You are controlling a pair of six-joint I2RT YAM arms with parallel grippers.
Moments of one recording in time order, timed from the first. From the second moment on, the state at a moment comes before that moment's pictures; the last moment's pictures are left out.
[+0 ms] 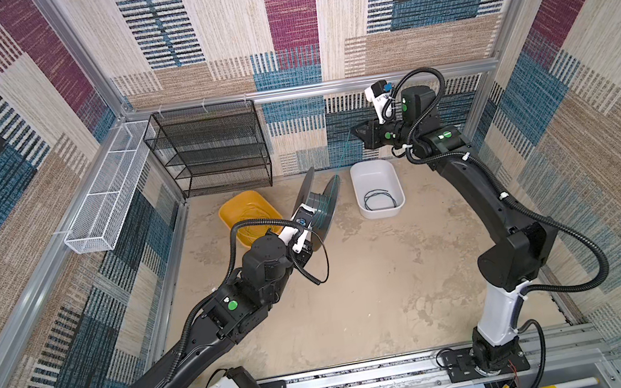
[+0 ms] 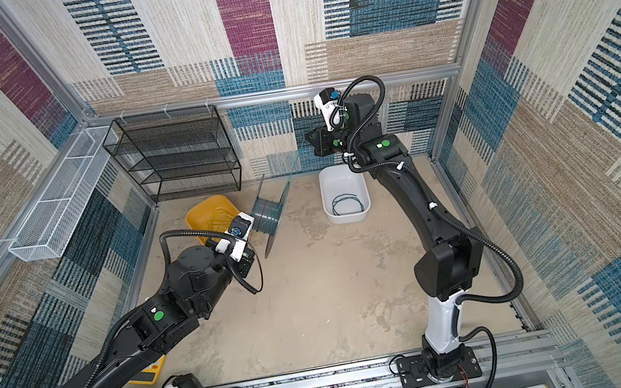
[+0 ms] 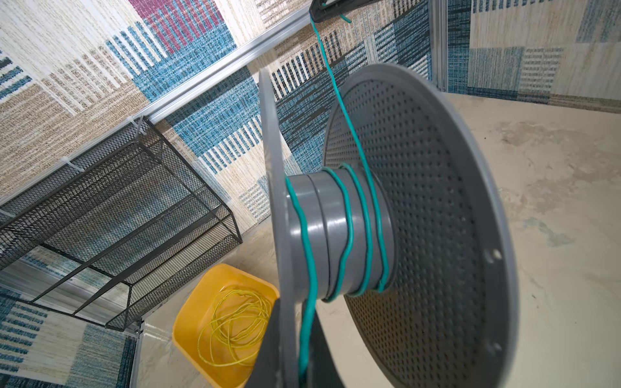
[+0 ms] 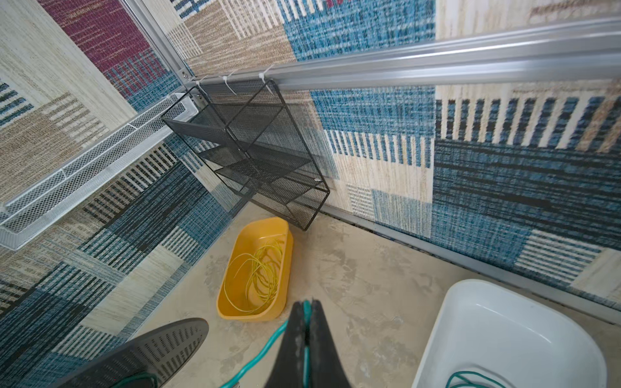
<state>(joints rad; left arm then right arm) -0.87 0.97 0.99 -0.29 -0.46 0.32 0.27 1.86 2.05 -0.50 -0.47 0.23</state>
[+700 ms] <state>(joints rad) -0.85 0.93 1.02 -0.44 -0.32 0.28 0.24 1.77 1.63 -0.24 -0.60 0.26</state>
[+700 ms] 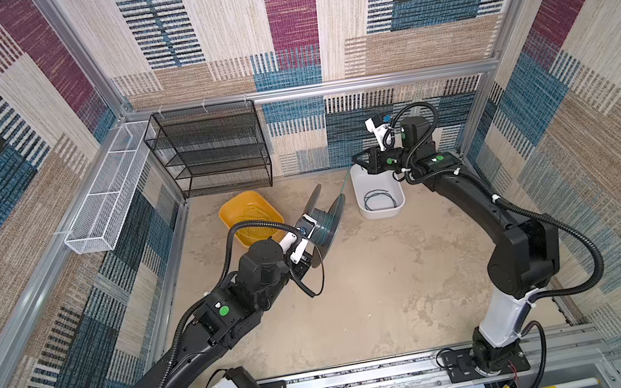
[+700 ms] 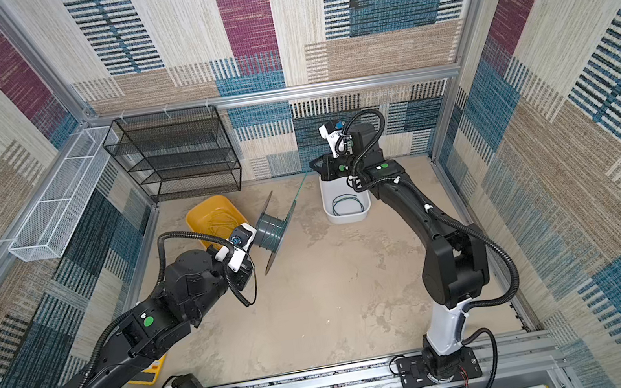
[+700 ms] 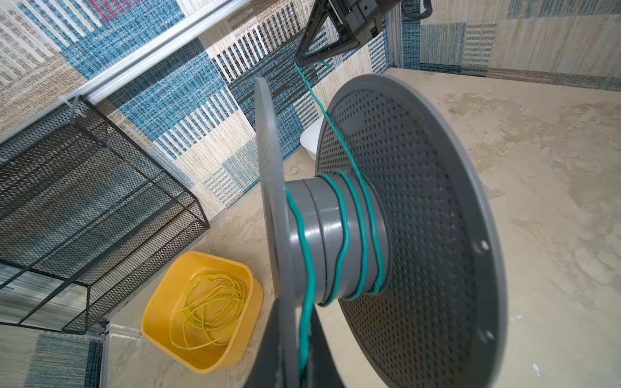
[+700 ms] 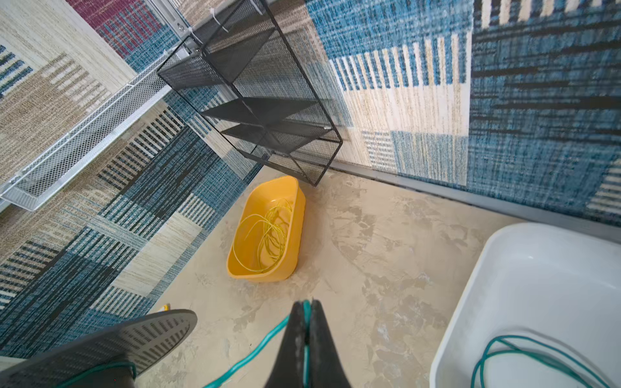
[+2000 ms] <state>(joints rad) -0.49 1.21 1.22 -0.17 -0.02 -0.40 0.49 1.55 0.78 0.55 -0.31 0.49</state>
